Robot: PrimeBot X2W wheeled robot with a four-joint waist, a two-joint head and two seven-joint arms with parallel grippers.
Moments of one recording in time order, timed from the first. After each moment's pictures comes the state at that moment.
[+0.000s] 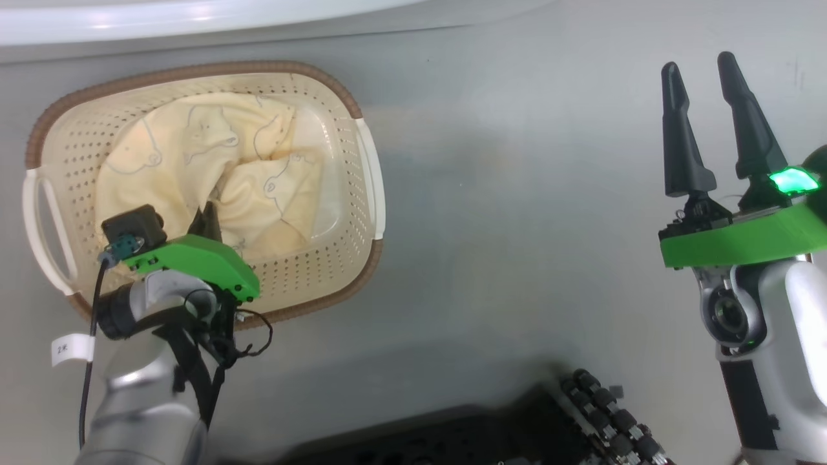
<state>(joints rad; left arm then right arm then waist) -0.82 0.03 -0.28 1.17 -0.61 0.01 -0.25 -0.38 -0.13 0.09 0.02 0.38 0.13 -0.25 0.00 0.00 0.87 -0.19</state>
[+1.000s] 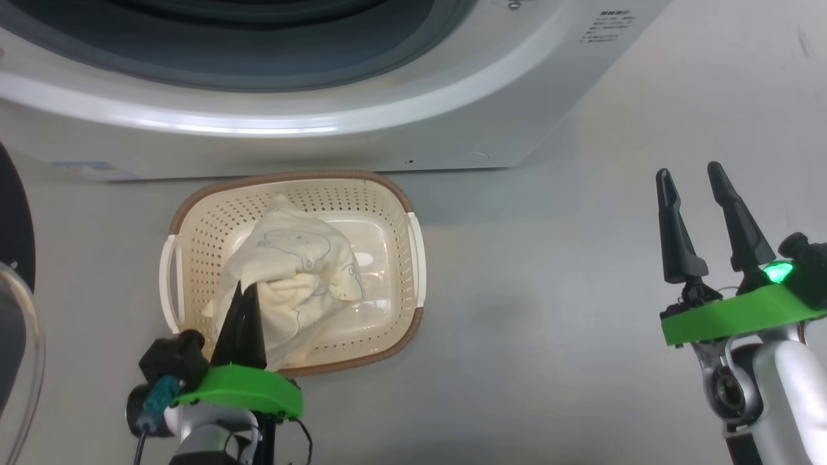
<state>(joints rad) -0.23 0.04 -0.24 0.35 -0.41 0.10 -0.25 -0.18 -0.15 0.07 0.04 0.36 0.13 -0.25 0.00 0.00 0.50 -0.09</state>
